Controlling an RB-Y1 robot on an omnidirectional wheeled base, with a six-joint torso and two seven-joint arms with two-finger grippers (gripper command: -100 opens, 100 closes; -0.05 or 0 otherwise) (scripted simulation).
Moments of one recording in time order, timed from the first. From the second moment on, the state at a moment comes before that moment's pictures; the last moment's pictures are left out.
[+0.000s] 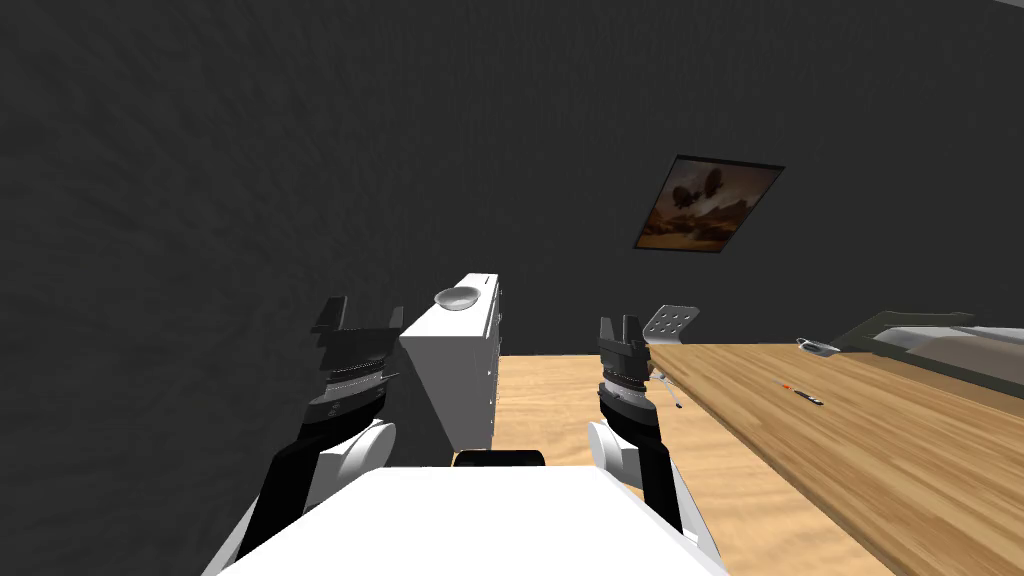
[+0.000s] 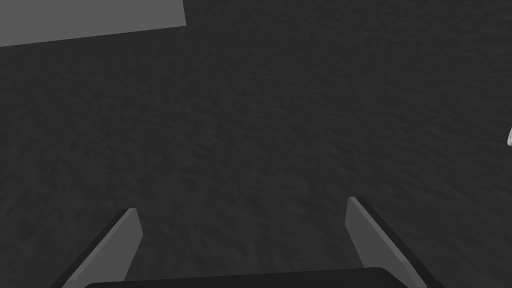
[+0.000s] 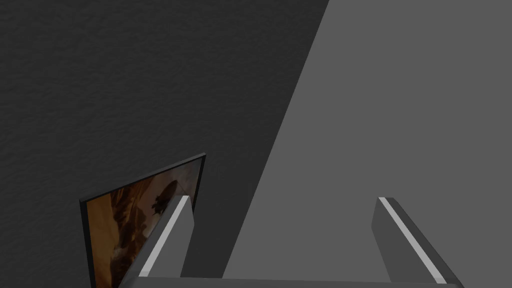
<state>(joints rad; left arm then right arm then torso) 0.52 0.00 0.05 -2.40 0.12 -0.50 0.07 0.51 0.04 -0.05 -2.29 0.01 -0.63 0.07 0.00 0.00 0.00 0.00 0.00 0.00</state>
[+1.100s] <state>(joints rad) 0.40 0.14 0.04 -2.26 0.18 -0.28 0.08 0.51 0.04 -0.05 -2.29 0.01 -0.63 0.07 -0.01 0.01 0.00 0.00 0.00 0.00</state>
